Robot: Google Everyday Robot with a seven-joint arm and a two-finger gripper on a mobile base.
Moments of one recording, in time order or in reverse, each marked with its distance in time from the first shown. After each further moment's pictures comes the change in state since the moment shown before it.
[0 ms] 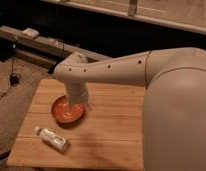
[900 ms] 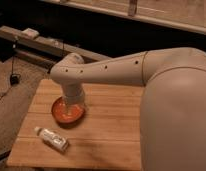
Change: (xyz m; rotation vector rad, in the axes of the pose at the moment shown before) arm 0.003 0.033 0.001 -0.023 -0.015 -0.175
